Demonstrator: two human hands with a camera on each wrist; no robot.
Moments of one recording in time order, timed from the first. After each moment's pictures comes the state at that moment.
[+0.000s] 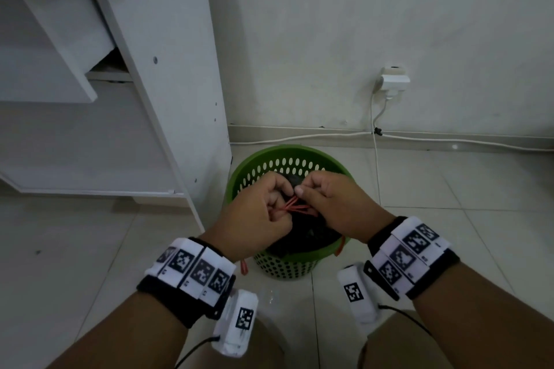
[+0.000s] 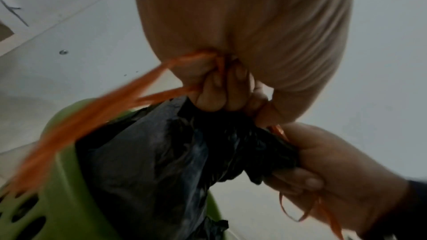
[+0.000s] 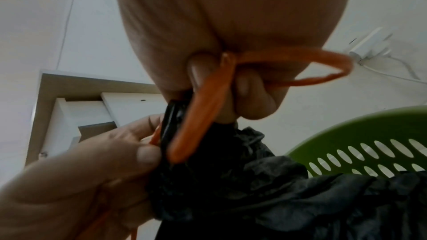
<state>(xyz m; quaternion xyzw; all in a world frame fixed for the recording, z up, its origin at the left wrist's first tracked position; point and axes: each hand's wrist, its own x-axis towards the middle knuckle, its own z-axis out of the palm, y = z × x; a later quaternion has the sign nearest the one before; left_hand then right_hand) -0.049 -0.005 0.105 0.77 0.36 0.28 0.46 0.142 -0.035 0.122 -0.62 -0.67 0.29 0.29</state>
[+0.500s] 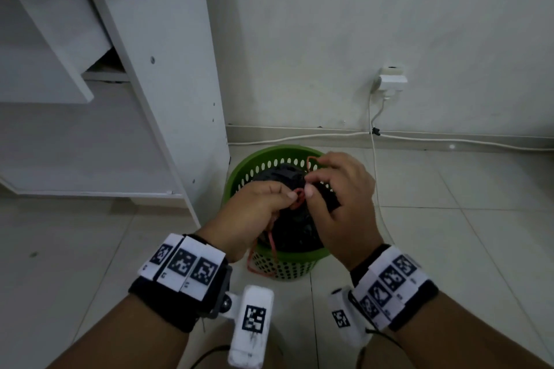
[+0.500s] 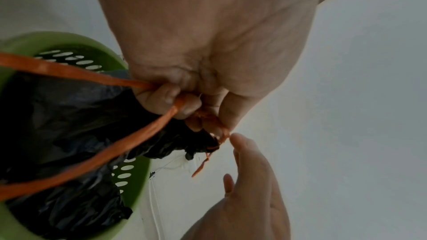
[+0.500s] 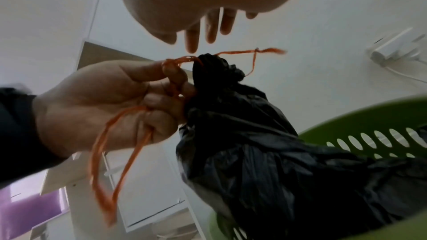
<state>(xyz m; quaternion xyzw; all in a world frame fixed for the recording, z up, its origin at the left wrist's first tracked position) -0.038 -0.010 0.128 0.59 0.41 0.27 0.64 0.127 -0.056 0.111 -0.57 -0.66 -0.06 0.48</state>
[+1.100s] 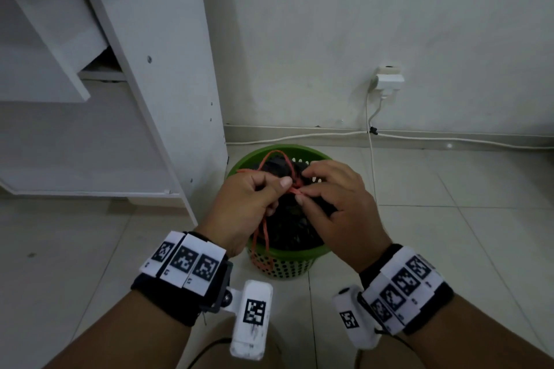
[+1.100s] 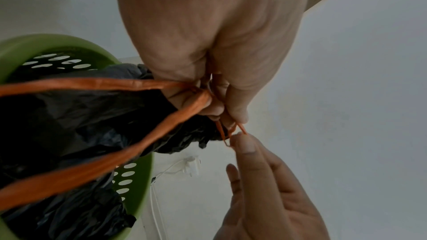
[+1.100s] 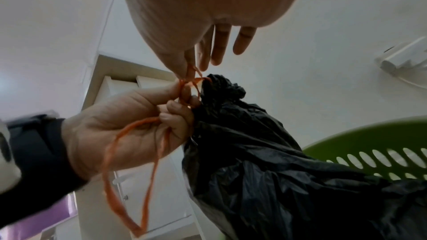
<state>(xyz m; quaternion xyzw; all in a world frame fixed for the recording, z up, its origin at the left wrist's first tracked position) -0.038 -0.003 0.119 0.60 0.40 0.38 0.58 0.135 -0.064 0.112 -0.52 -0.72 -0.01 0.45</state>
